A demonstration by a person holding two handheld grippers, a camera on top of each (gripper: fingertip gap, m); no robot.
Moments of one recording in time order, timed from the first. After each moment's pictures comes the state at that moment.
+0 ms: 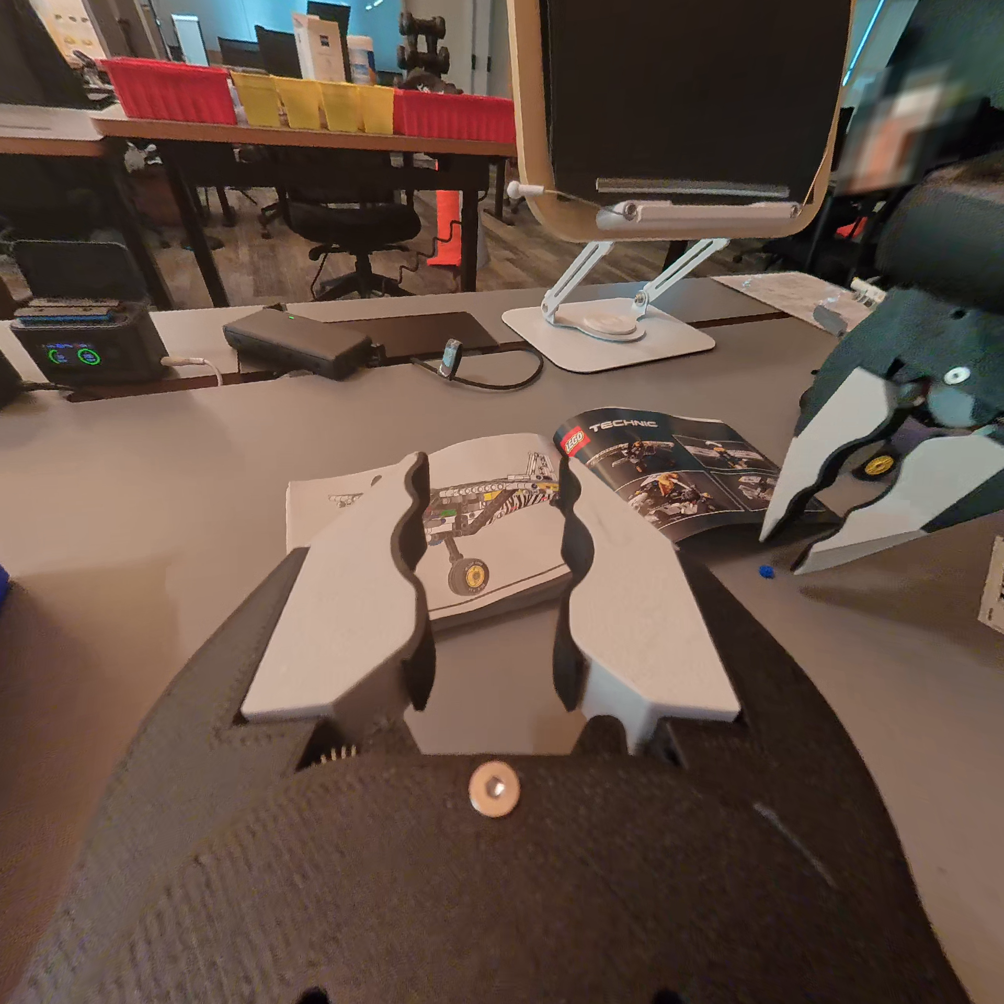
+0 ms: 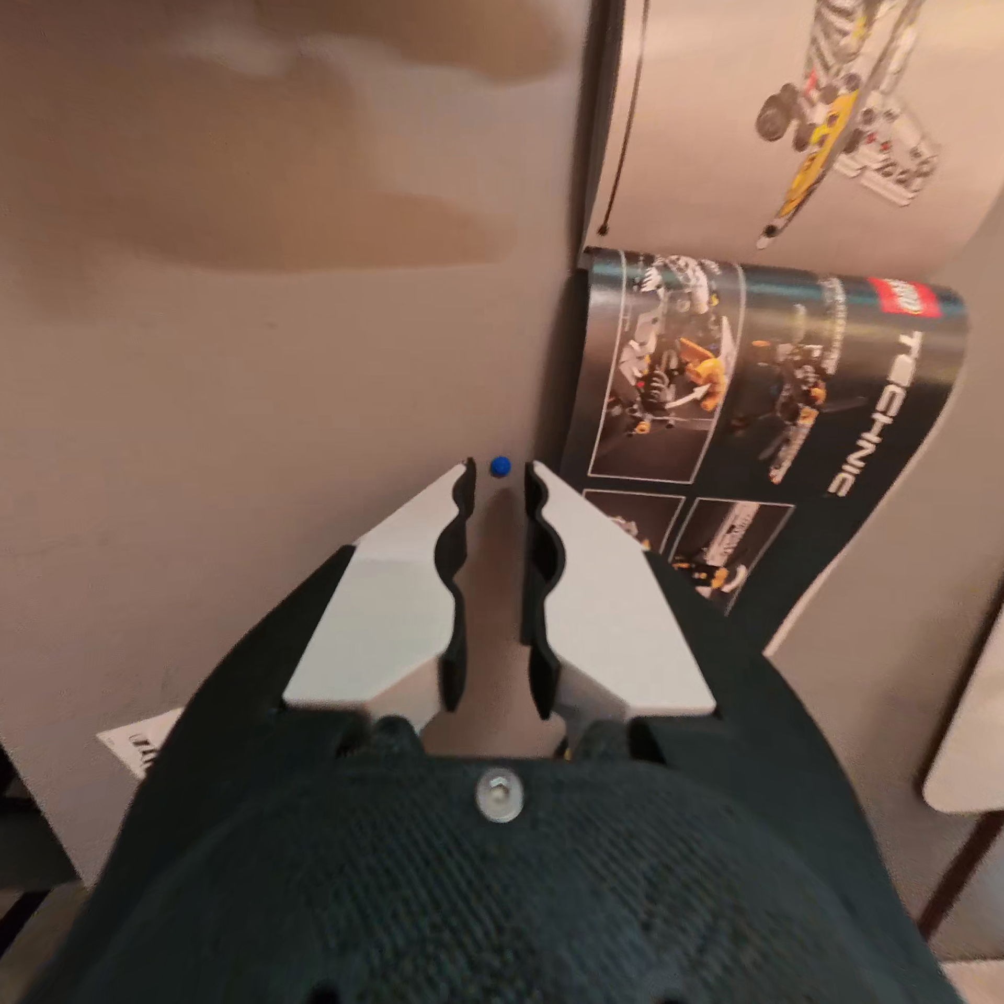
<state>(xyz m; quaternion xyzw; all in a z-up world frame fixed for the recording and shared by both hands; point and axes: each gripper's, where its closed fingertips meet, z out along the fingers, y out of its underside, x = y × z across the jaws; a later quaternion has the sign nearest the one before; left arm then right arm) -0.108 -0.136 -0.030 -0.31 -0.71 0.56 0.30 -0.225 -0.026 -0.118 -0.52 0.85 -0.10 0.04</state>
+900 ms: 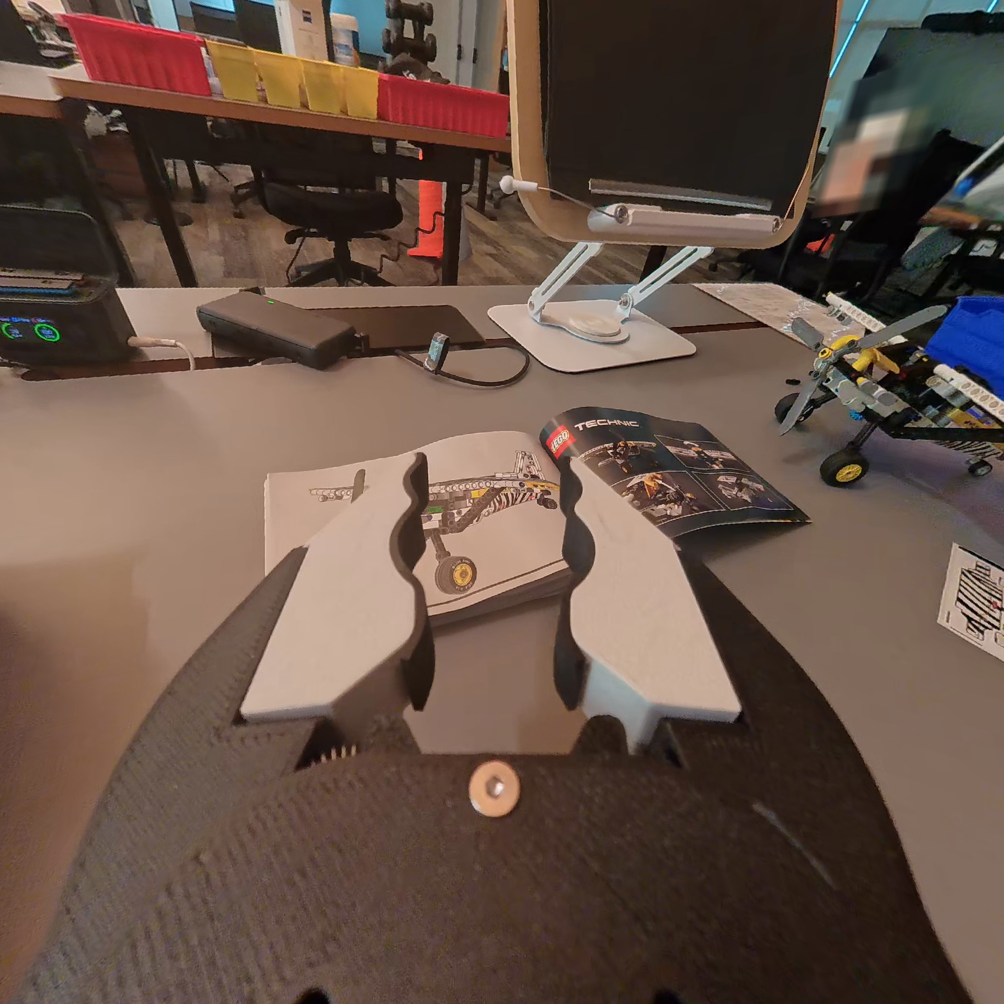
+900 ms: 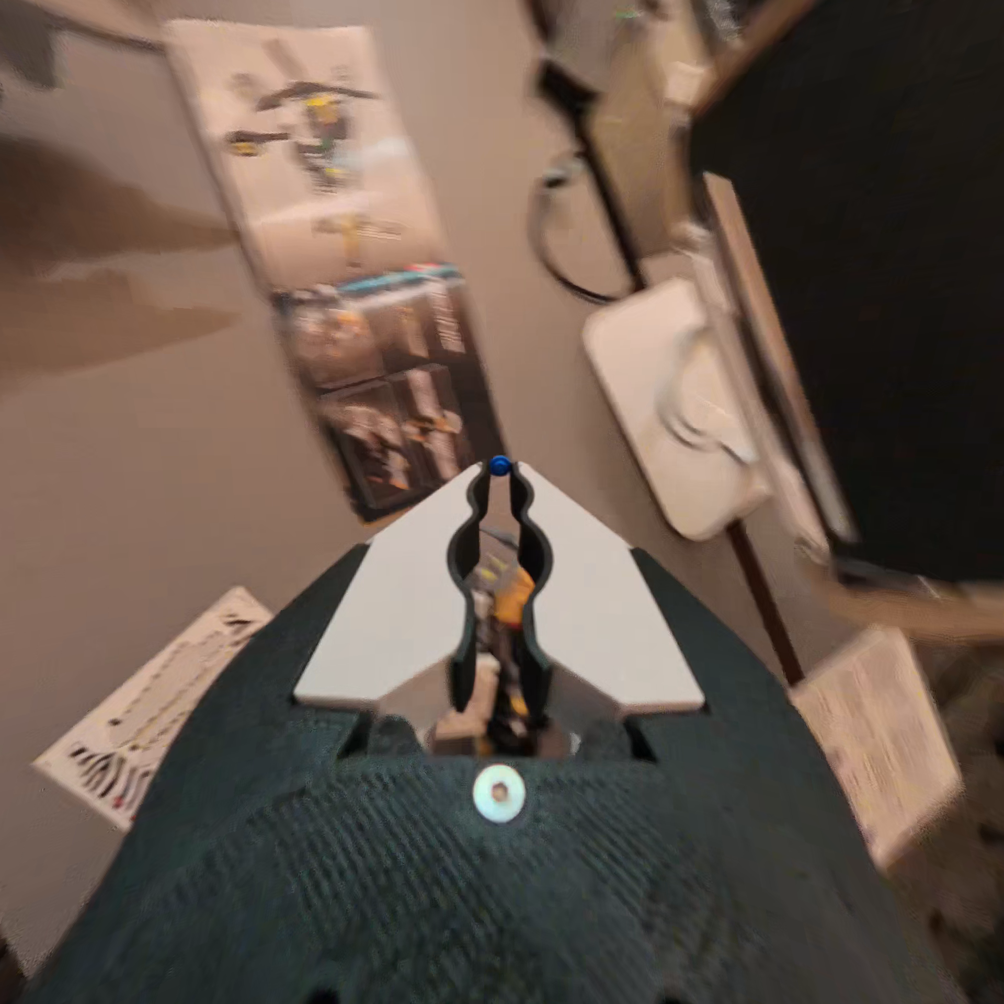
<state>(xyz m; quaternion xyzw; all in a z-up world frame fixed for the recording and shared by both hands) -0.110 -0.136 -0.032 -0.30 -0.71 0.54 0.33 -0.353 -0.050 0.048 -0.34 0.88 -0.34 -0.03</state>
